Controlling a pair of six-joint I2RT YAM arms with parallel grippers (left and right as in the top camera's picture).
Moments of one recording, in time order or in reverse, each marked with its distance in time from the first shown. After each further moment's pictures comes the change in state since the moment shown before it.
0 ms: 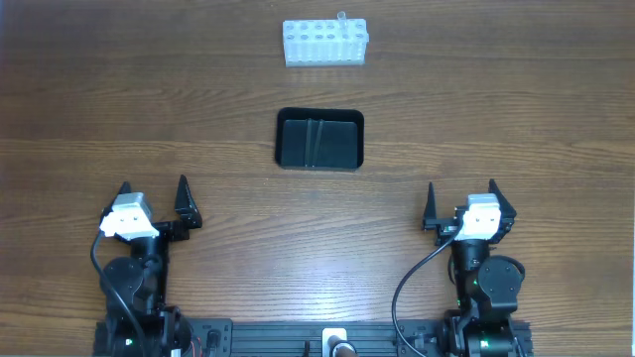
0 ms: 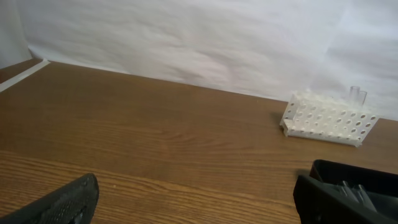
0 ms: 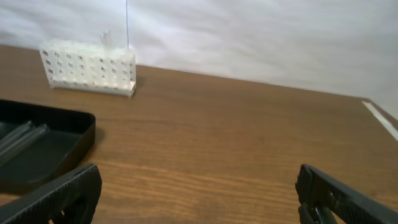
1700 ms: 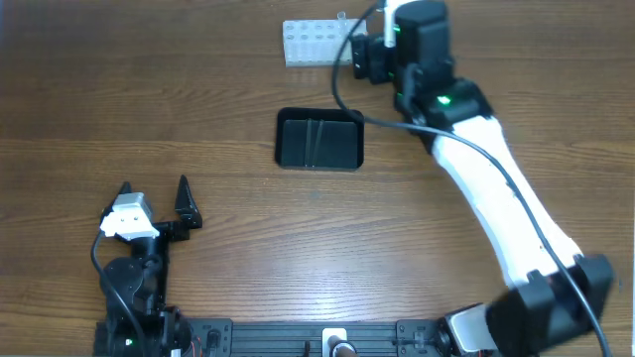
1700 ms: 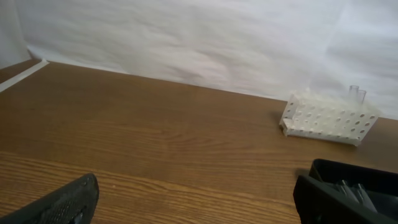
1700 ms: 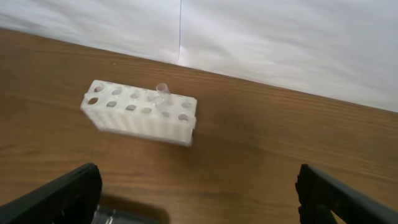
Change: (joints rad) left arm 0.000 0.000 0.000 -0.001 0.003 0.003; right arm 0.319 1.615 1.417 -0.264 0.185 0.150
